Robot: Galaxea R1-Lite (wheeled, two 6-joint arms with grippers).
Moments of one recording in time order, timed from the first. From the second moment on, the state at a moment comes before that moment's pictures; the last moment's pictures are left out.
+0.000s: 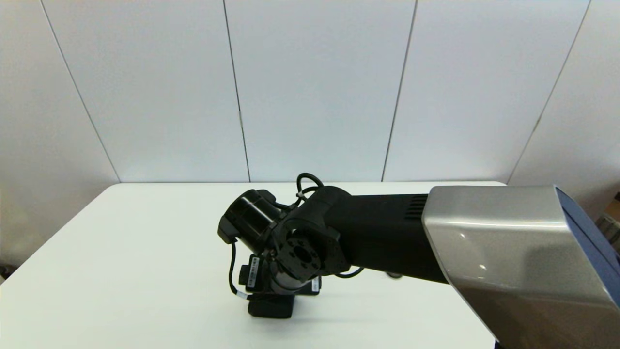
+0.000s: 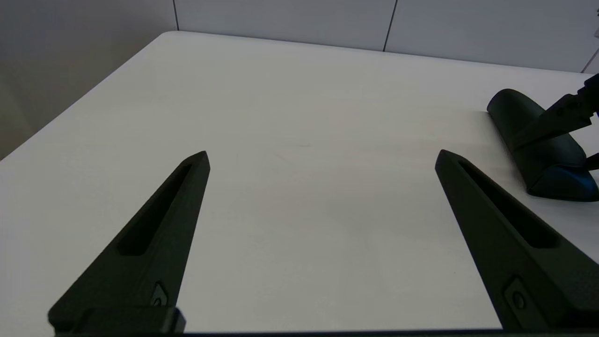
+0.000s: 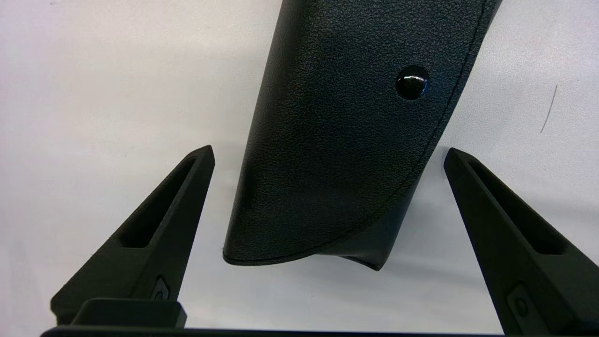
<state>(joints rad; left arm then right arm) 0.00 0.00 0.00 -0.01 0.02 -0.06 1.00 2.35 -1.95 0.68 -0.20 0.89</state>
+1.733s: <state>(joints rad) 0.00 0.00 0.00 -0.01 0.02 -0.07 0.95 2.31 -1.95 0.65 -0.22 0.80</state>
